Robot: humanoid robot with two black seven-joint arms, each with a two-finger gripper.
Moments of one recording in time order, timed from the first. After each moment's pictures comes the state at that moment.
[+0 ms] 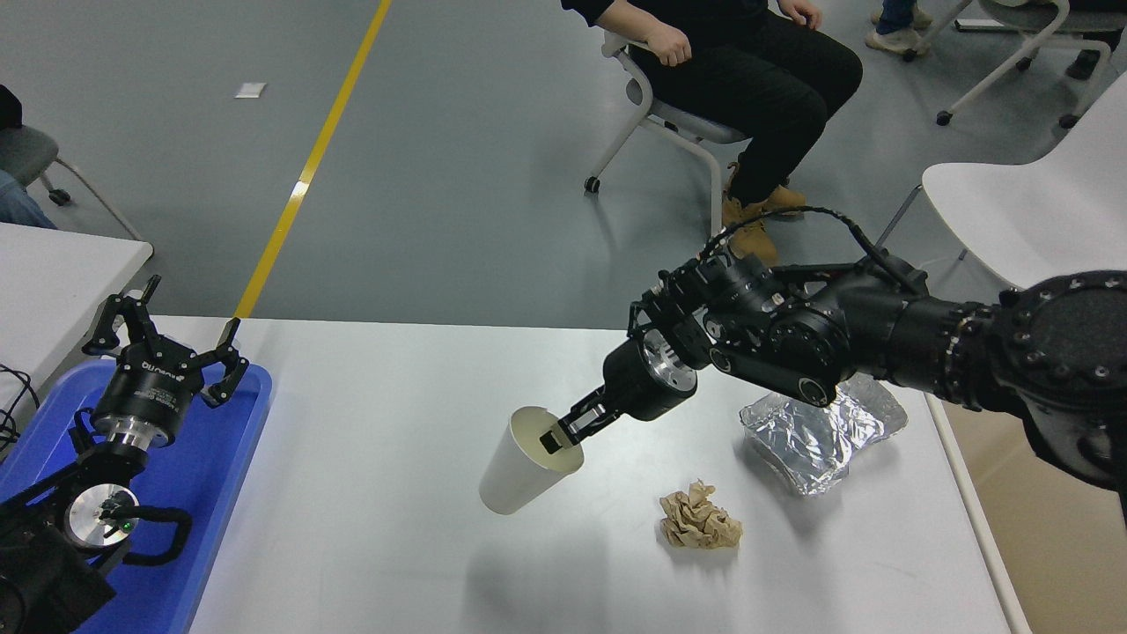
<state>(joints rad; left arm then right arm) -0.56 0.46 -0.57 -0.39 -0.24 -0.70 -0.60 1.45 0.00 -0.37 0.72 -1.13 0.47 0.65</state>
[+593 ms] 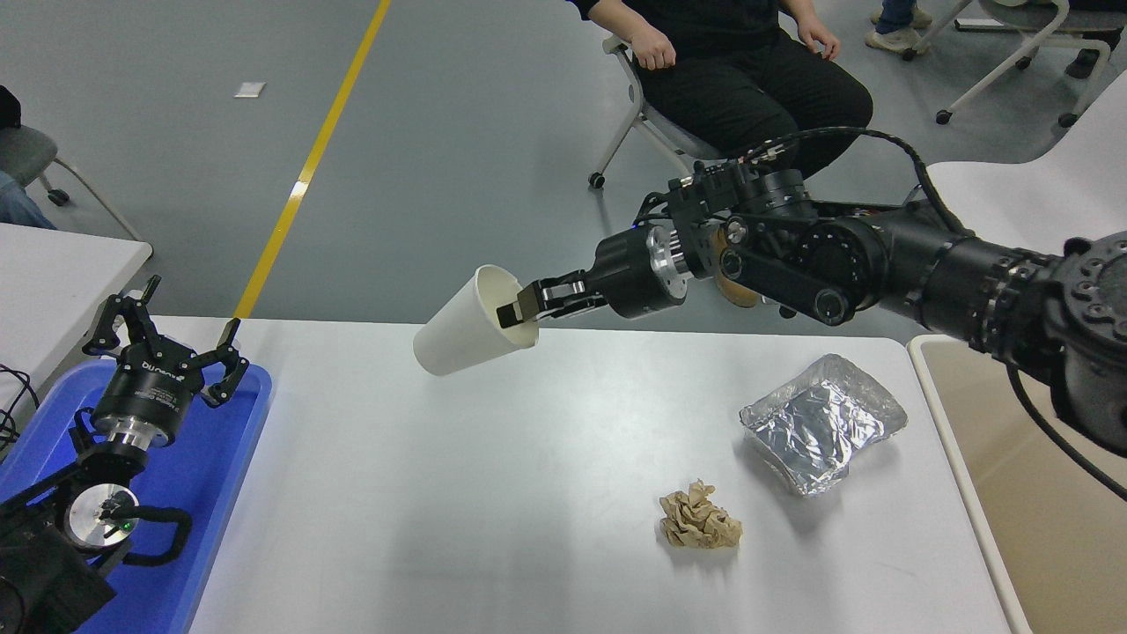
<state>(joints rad) -0.56 0.46 -0.57 -0.39 -0.24 -0.70 -0.60 1.50 -0.10 -0.30 0.63 -0.85 0.47 0.65</state>
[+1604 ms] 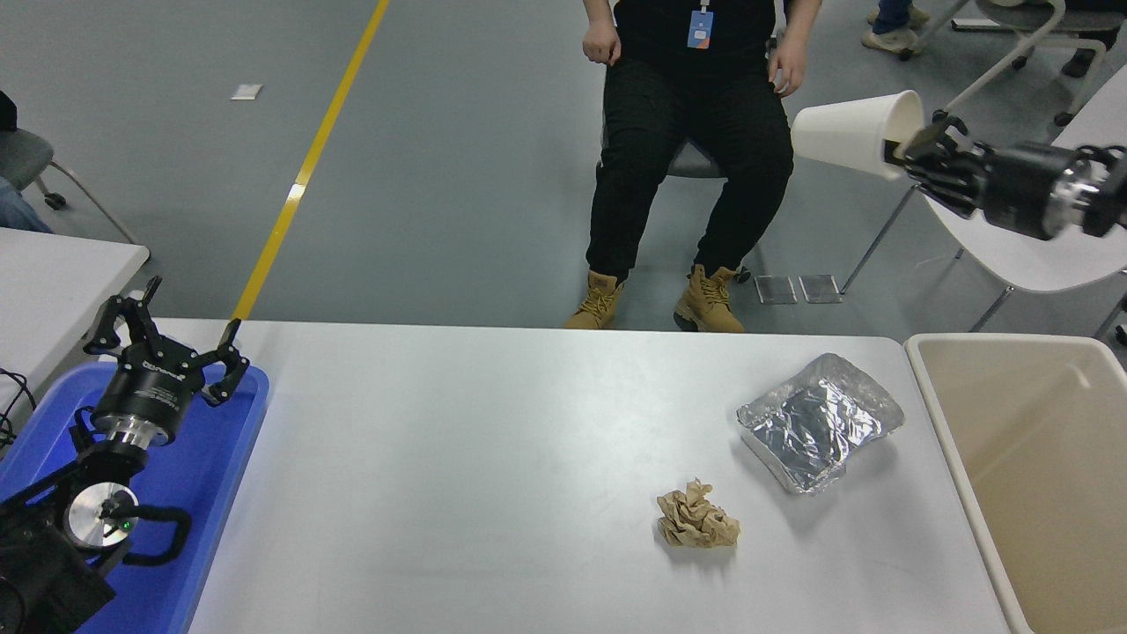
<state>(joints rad) -0.56 0.46 -0.57 -0.39 -0.24 -0.70 -0.60 1.22 -0.60 -0.28 0.24 -0.47 0.47 0.65</state>
